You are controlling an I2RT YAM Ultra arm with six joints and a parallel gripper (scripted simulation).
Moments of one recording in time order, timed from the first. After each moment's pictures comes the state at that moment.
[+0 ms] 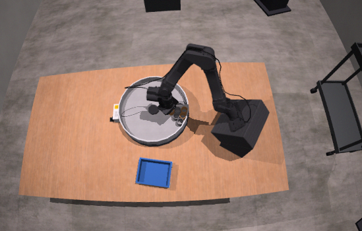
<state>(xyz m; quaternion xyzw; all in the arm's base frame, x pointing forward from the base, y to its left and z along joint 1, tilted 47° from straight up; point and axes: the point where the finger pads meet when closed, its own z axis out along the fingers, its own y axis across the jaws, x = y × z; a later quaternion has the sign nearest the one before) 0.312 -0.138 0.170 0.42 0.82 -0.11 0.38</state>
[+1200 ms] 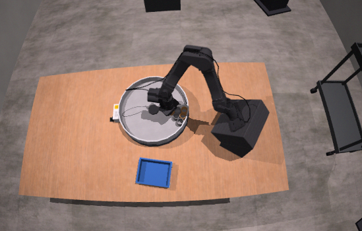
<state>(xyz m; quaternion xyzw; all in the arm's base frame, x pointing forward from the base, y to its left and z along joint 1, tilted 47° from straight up) 0.317 -0.145 0.156 0.42 0.82 -0.11 0.37</state>
